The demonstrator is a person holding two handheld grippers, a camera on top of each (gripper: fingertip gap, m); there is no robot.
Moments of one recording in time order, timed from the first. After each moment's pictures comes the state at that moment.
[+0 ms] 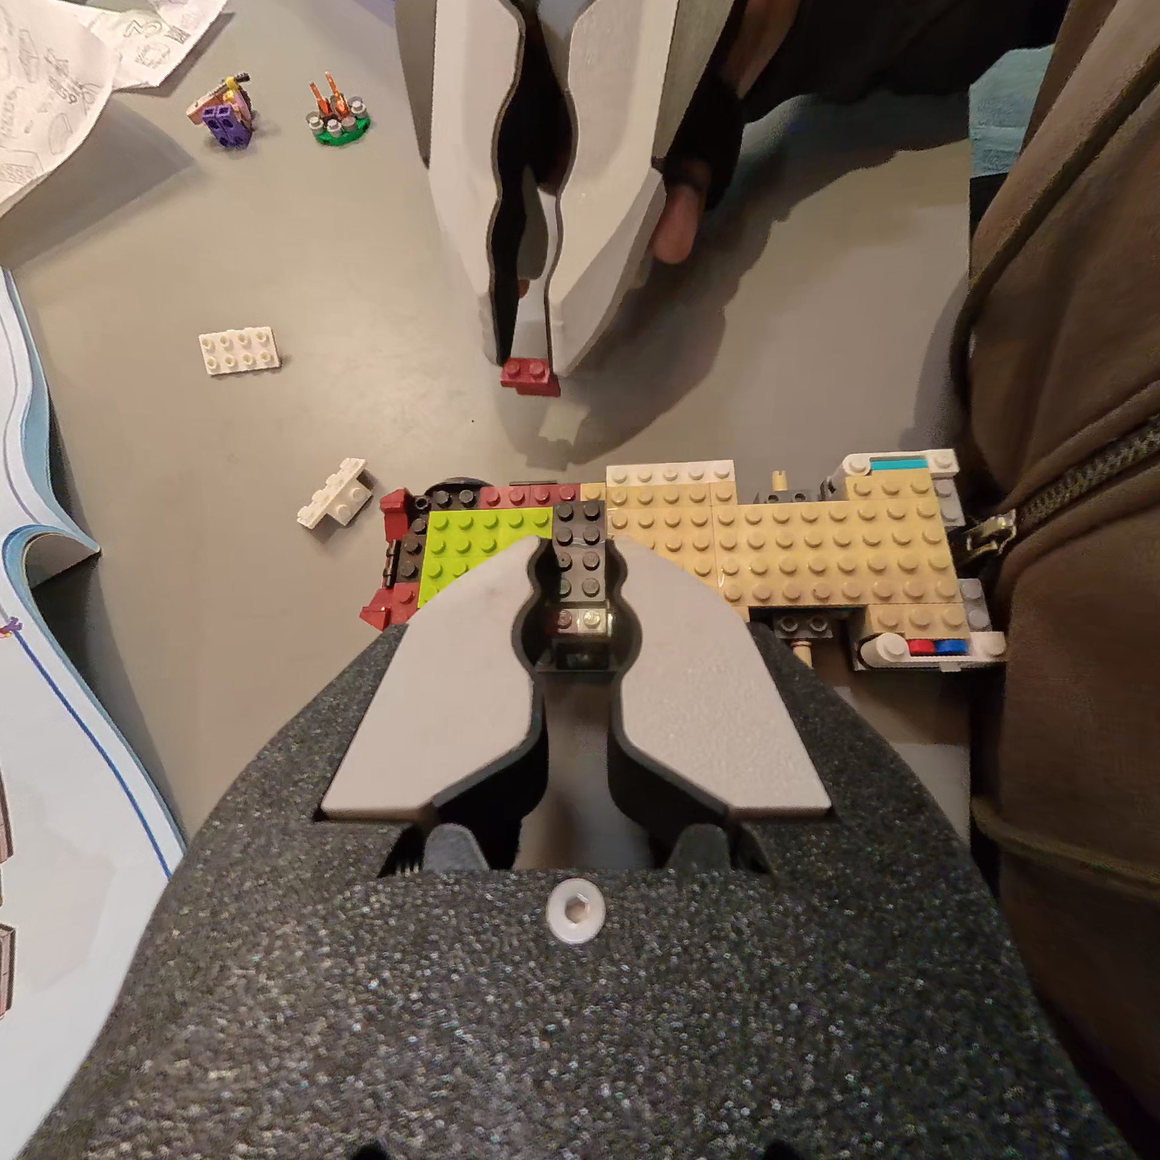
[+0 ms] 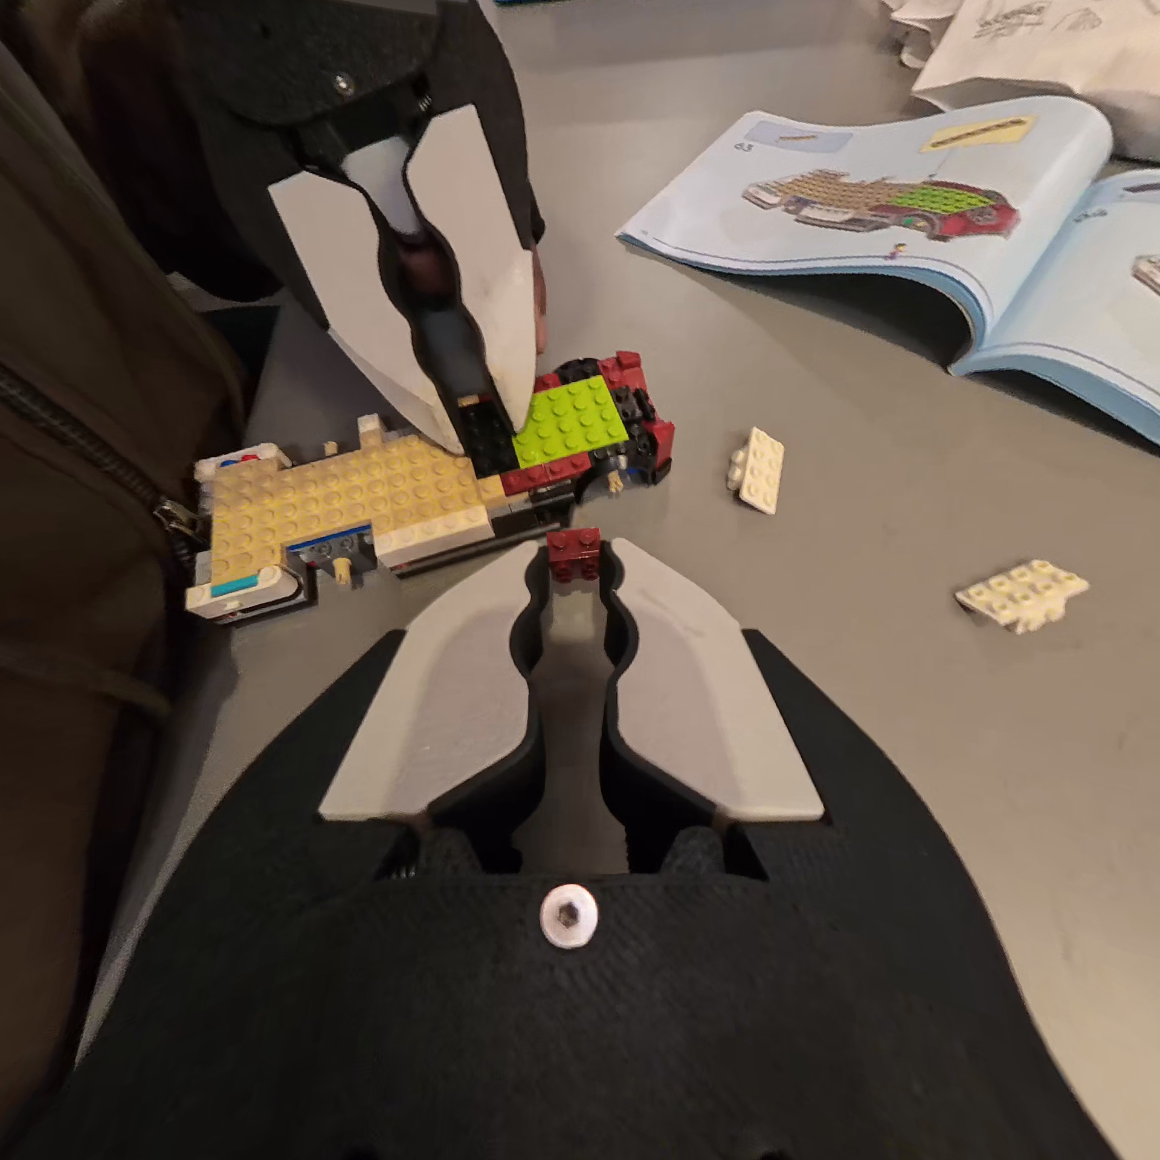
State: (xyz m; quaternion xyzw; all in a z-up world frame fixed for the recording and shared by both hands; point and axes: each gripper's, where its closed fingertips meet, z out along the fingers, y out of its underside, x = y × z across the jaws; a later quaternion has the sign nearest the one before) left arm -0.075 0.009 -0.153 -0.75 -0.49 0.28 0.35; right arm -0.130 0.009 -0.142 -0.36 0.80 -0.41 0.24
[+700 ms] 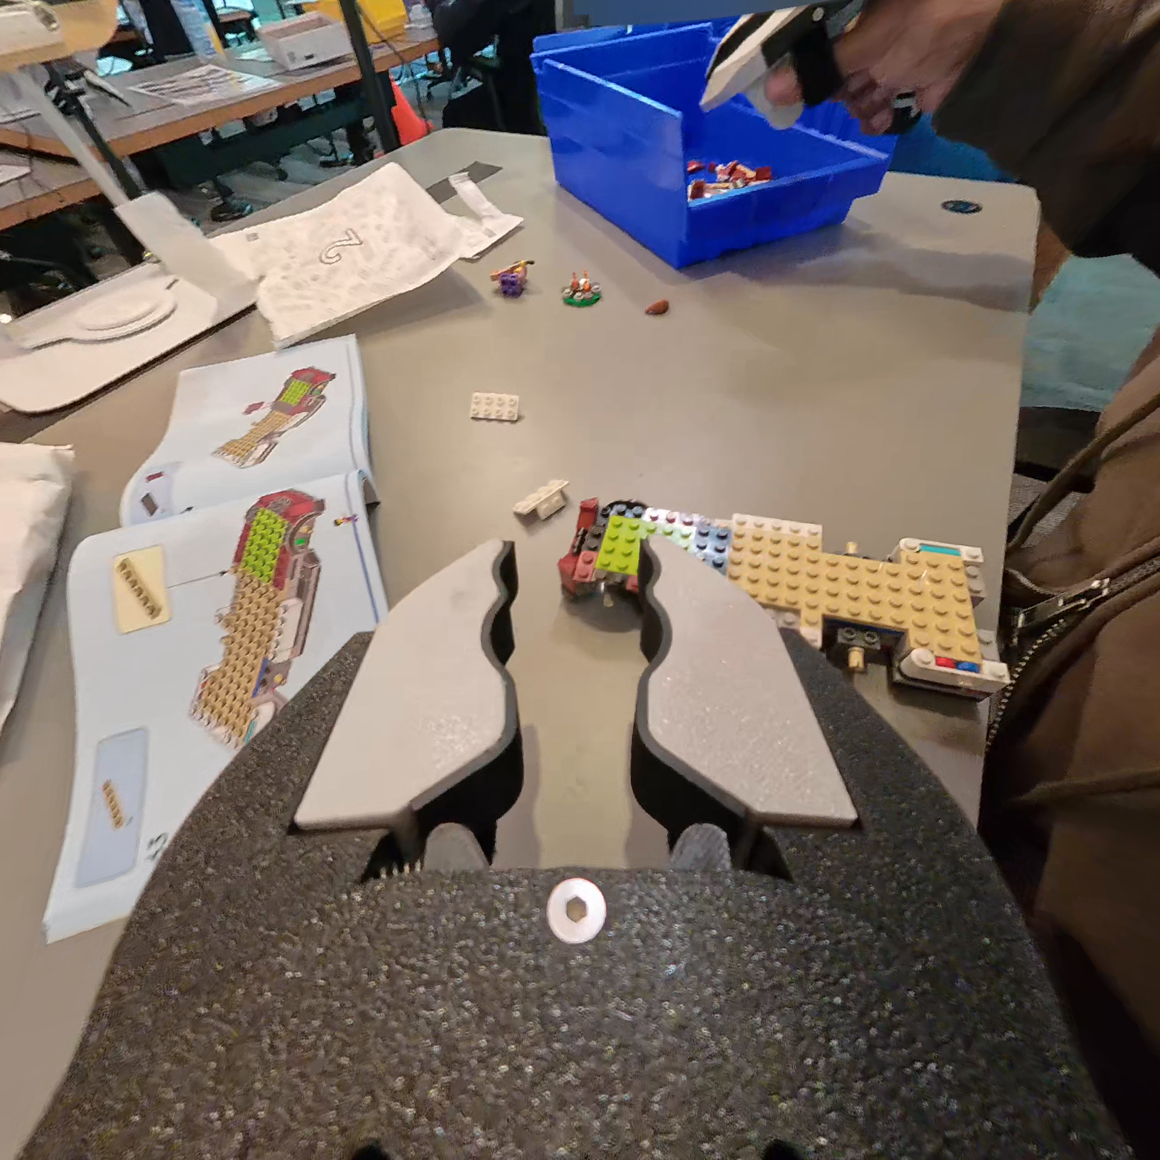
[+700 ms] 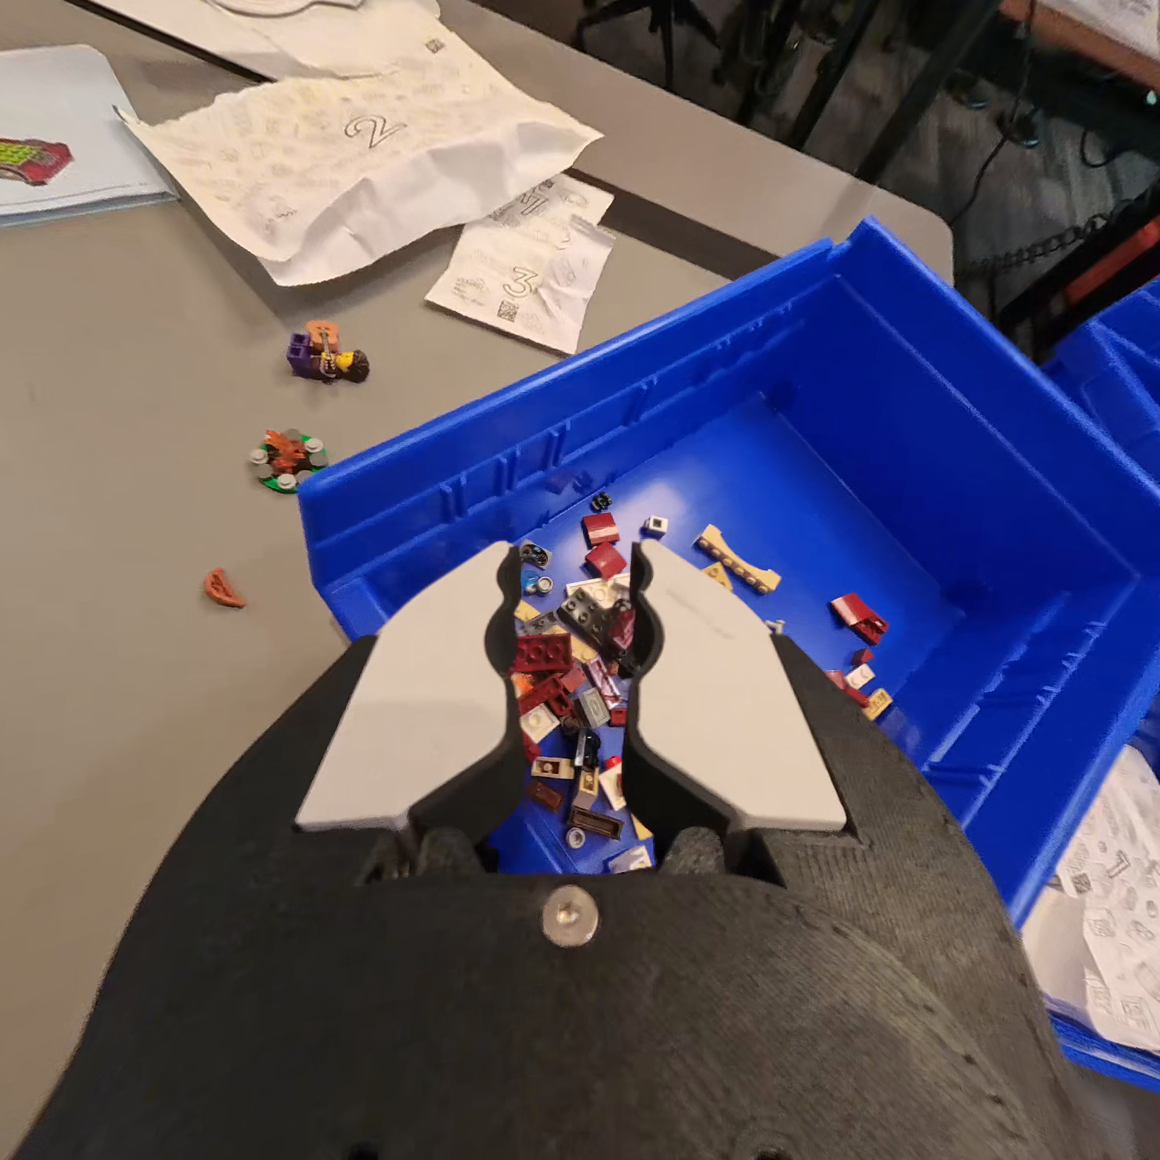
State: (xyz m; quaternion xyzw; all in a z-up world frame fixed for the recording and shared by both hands) left arm -0.038 -0.053 -0.093 -0.62 -0.54 0.39 0.41; right arm -0.461 0.085 -0.079 0.10 0.89 -0.42 -0.16
